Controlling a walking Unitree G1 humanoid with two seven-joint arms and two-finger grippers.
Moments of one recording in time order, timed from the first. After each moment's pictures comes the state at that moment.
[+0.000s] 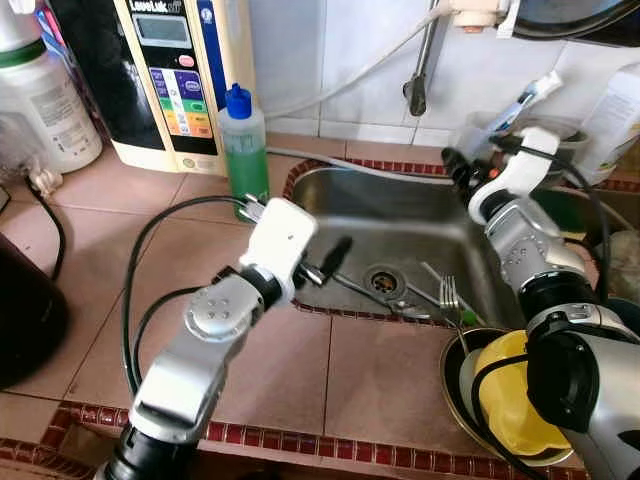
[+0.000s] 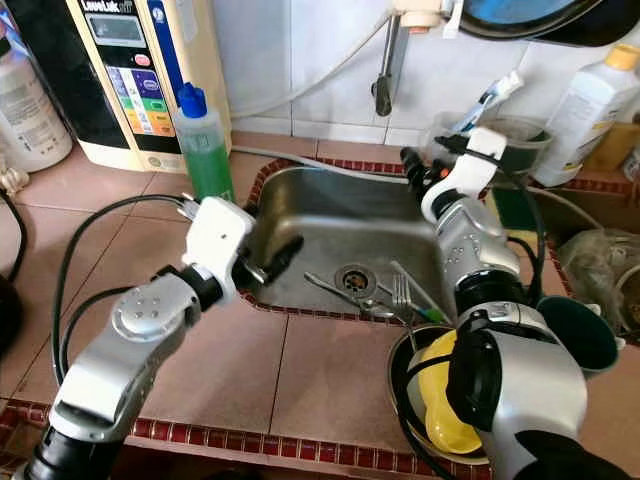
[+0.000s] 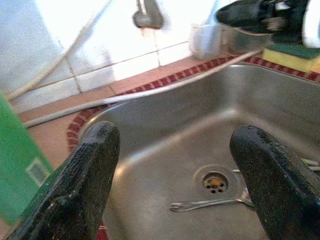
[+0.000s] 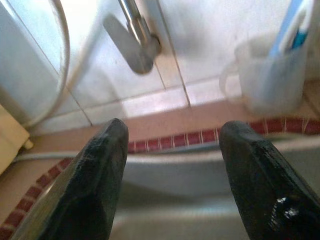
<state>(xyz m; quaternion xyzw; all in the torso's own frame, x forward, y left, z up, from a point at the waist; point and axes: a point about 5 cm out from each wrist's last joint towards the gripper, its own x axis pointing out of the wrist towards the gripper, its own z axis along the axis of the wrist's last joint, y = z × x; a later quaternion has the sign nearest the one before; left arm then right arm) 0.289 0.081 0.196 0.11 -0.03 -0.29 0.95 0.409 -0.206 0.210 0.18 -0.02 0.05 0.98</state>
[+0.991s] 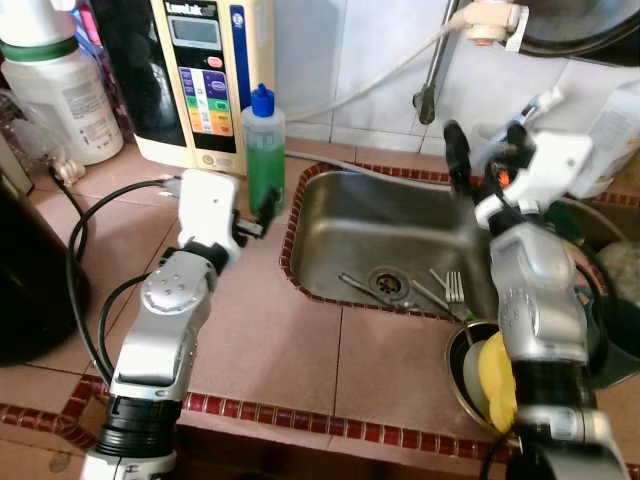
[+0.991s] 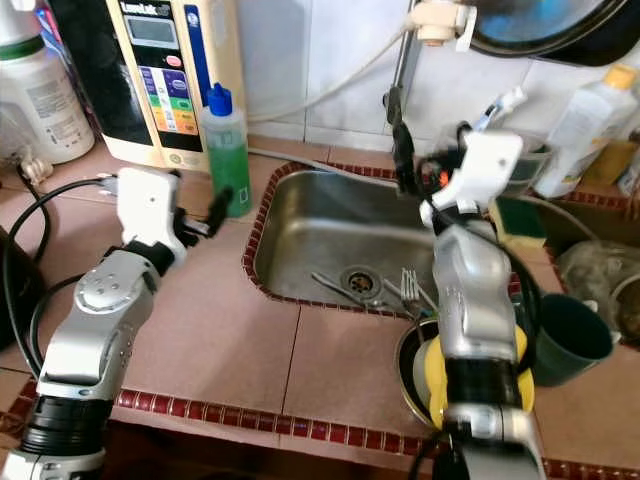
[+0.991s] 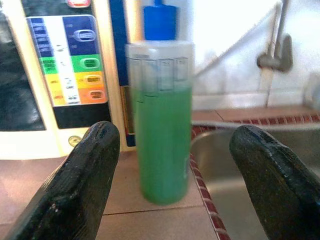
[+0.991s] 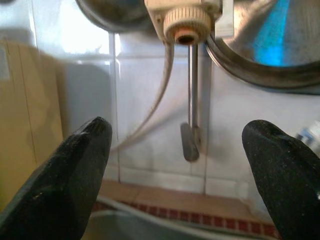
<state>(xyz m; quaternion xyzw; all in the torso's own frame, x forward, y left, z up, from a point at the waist) 0.322 0.139 0.196 0.04 -0.08 -0.12 0.99 0.344 -0.183 0.221 0.05 -0.20 0.06 0.98</state>
